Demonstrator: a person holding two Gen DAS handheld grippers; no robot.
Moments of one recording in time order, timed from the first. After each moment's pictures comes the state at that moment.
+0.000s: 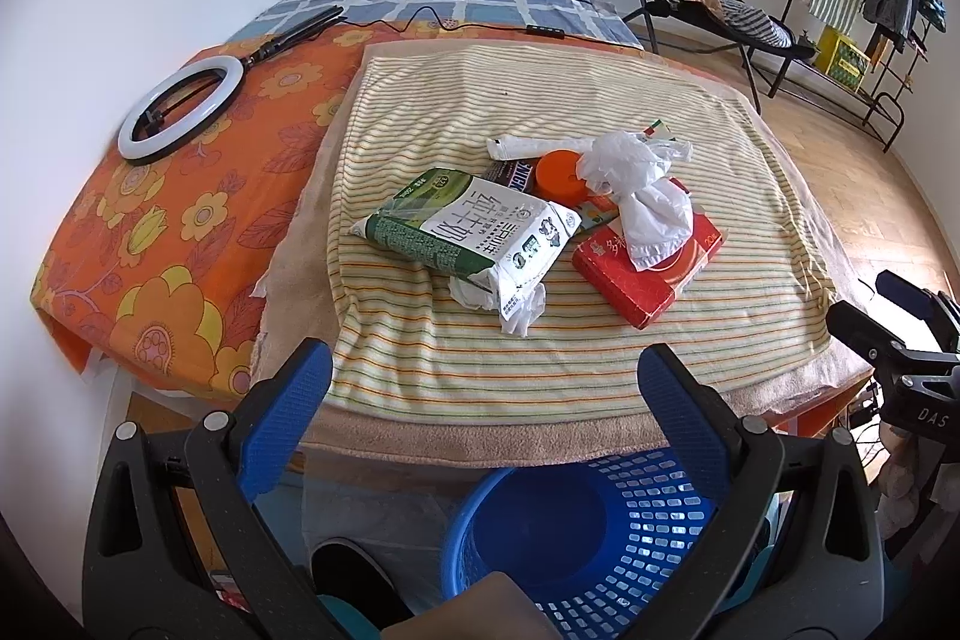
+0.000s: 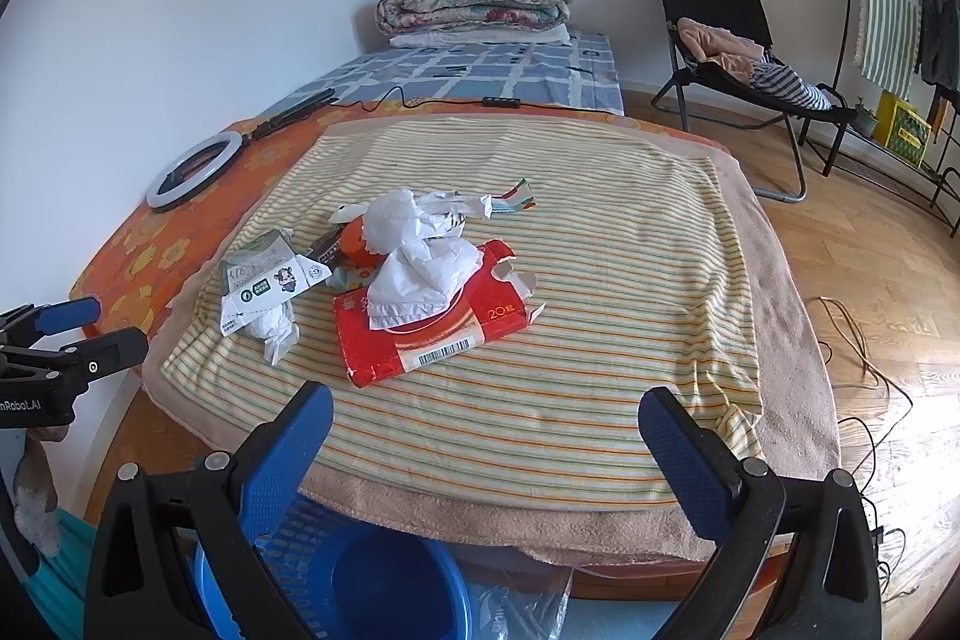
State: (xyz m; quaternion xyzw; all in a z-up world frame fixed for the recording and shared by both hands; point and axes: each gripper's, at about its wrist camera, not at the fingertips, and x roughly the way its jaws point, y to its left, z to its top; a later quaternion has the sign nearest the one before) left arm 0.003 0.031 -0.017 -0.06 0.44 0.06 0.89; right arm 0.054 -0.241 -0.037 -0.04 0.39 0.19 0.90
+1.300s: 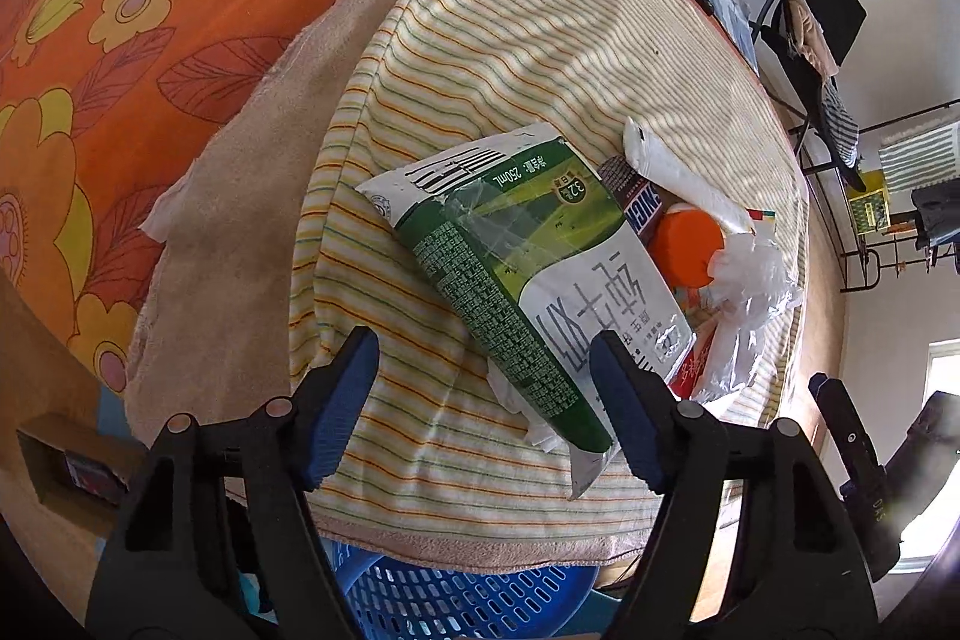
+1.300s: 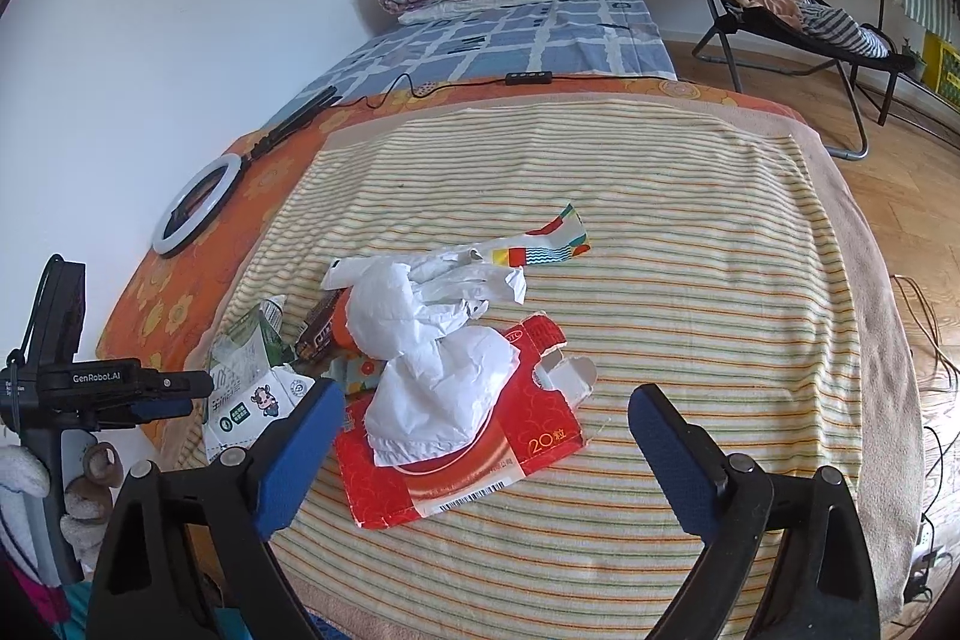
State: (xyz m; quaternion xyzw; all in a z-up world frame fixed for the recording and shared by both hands) left arm 0.117 0.136 -0.106 -0.35 0.56 0.07 0.75; right arm 0.177 -0.197 -0.058 0.02 0.46 0.24 0.86
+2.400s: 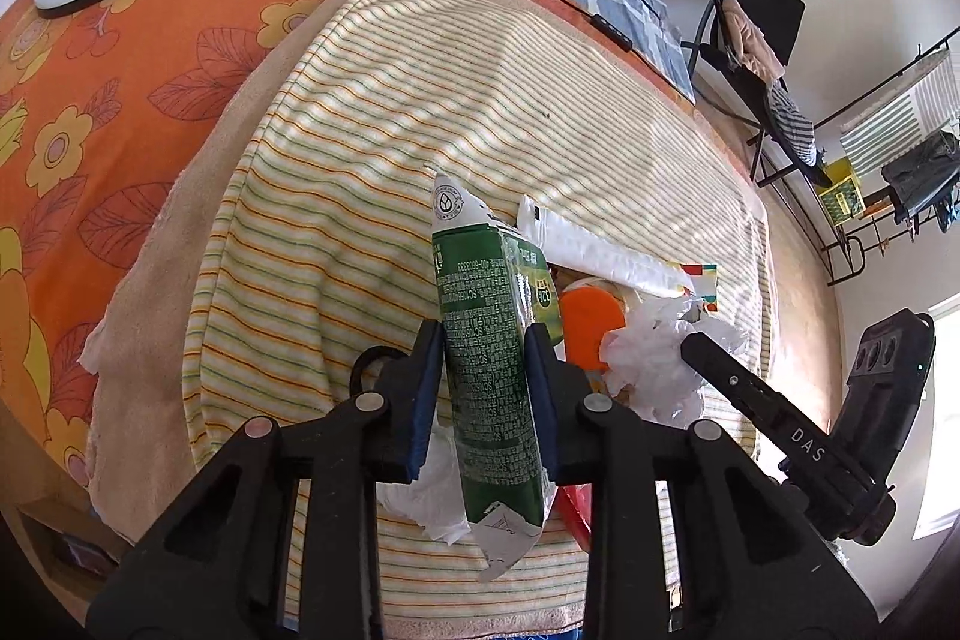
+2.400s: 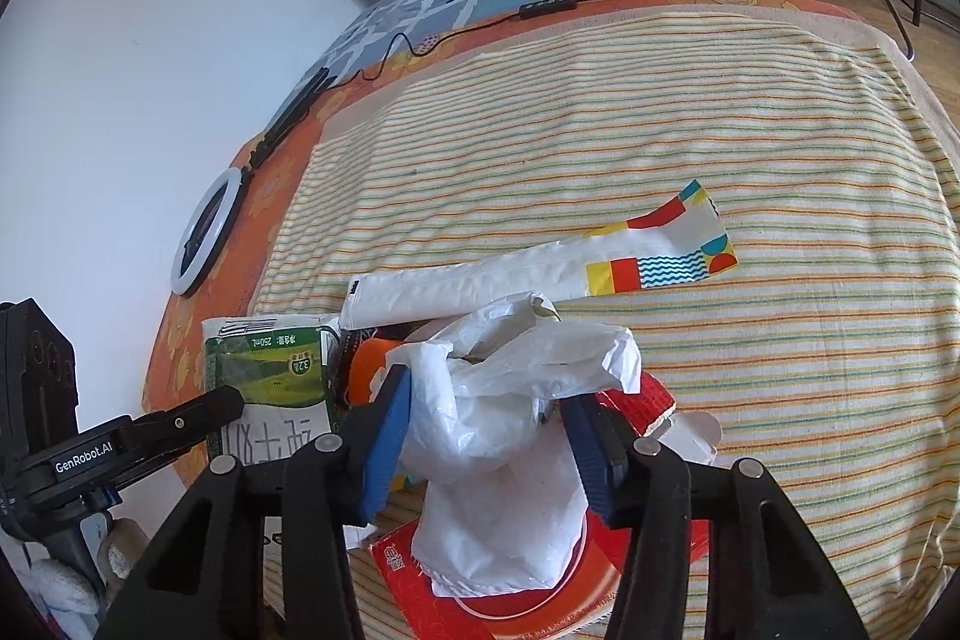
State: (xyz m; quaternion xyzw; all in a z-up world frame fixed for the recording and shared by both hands) left arm 0.165 0.100 -0.071 -0.30 0.49 0.04 0.82; right arm 0.242 -0.159 -0.103 0.10 0.52 0.26 0.81
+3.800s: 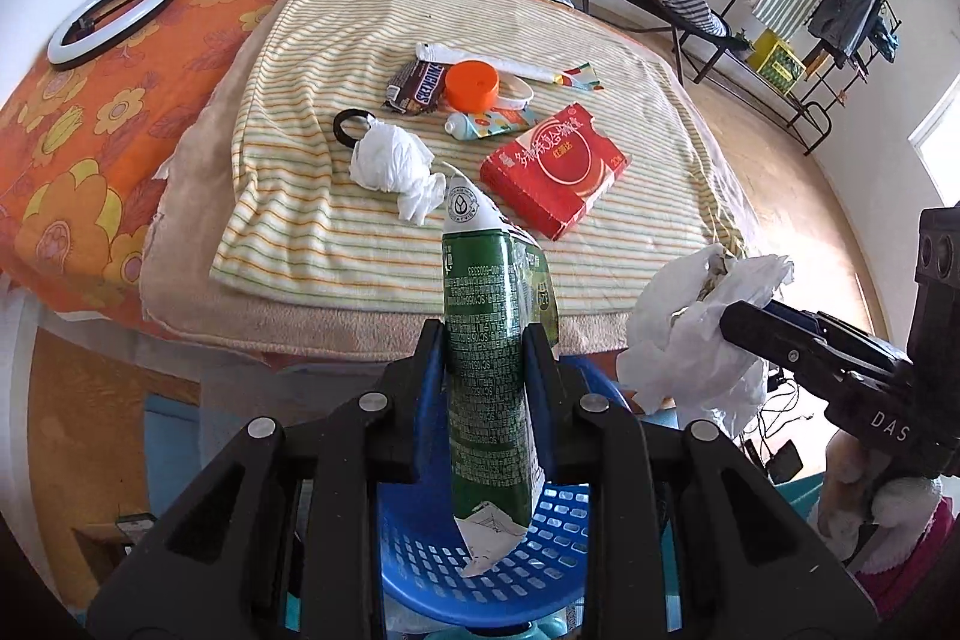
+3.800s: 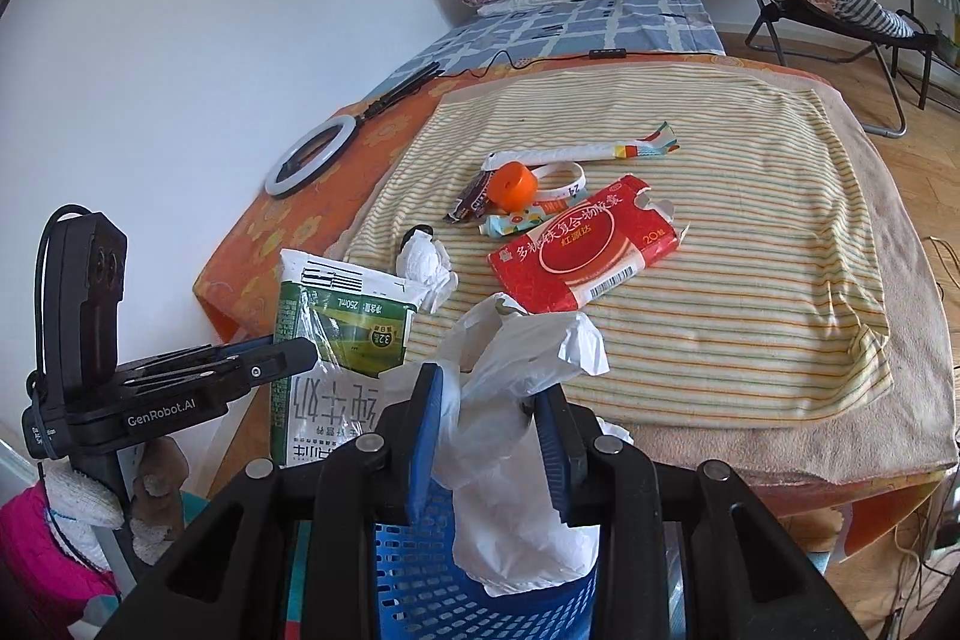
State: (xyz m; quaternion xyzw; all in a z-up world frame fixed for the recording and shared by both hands) left arm -0.033 0.011 -0.048 -0.15 0.48 -0.04 0.86; right arm 0.017 -0.222 -0.043 0.04 0.45 0.32 0.84
